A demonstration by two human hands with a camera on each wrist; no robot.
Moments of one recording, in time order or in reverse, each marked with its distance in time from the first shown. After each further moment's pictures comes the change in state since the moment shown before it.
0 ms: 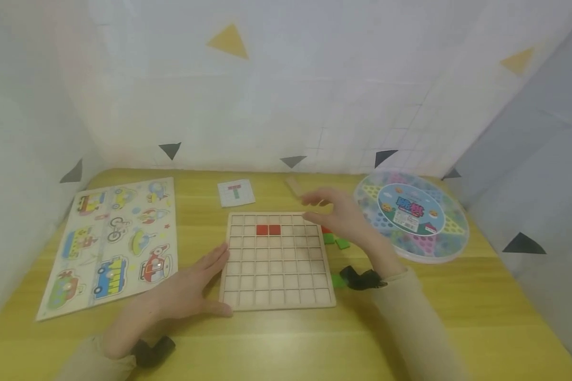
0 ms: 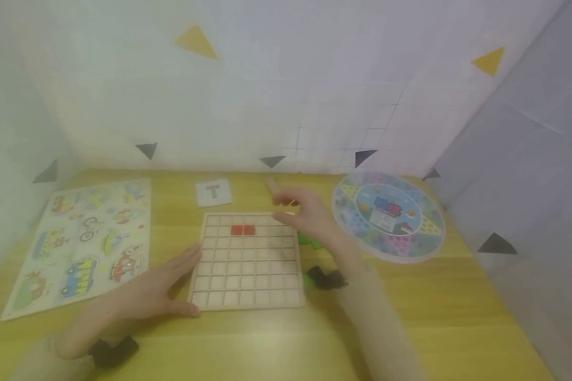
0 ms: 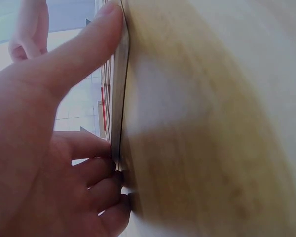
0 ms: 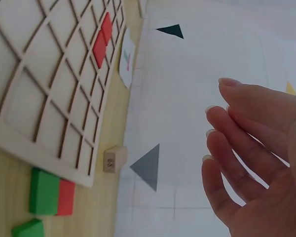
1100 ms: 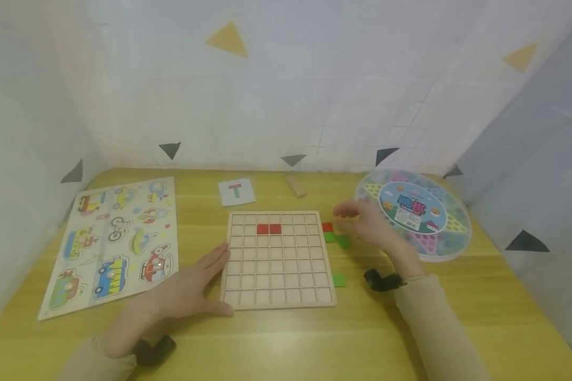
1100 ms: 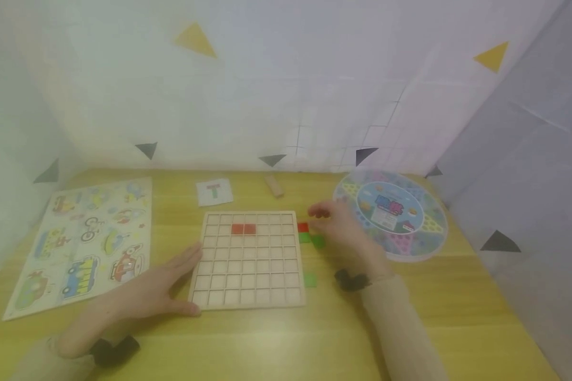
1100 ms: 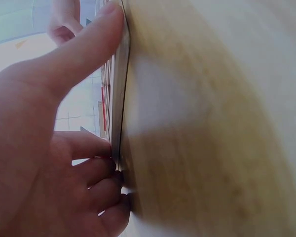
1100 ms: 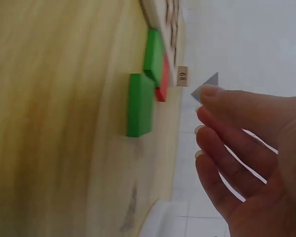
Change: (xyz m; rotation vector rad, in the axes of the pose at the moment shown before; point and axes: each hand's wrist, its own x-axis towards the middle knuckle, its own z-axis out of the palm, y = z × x) left_hand 0.002 -0.001 0.002 0.020 0.006 -0.002; right_hand -0.025 0.078 -0.016 -0.109 -0.033 0.167
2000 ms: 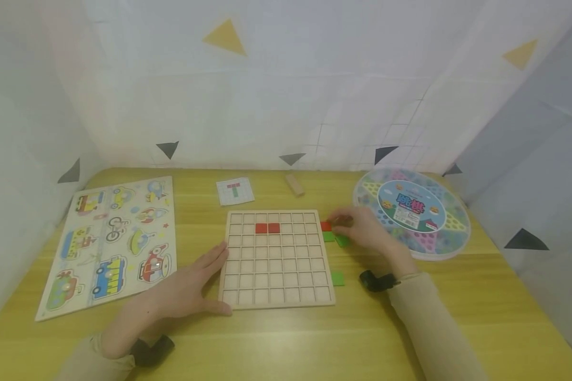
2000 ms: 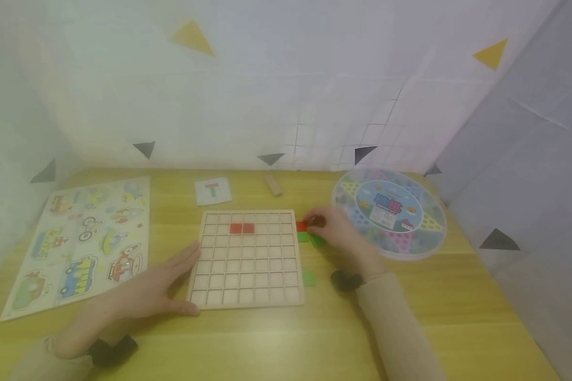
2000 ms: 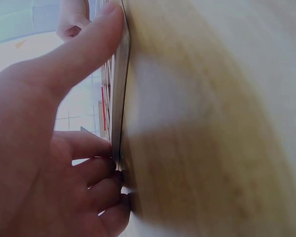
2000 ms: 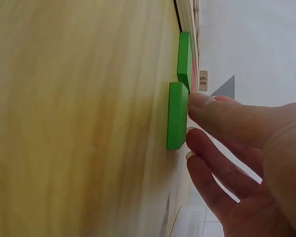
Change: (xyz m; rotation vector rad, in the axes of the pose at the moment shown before) left_hand 0.000 -0.001 -0.001 -0.017 0.000 0.002; right_hand 0.001 0.011 0.013 -0.040 -0.058 -0.053
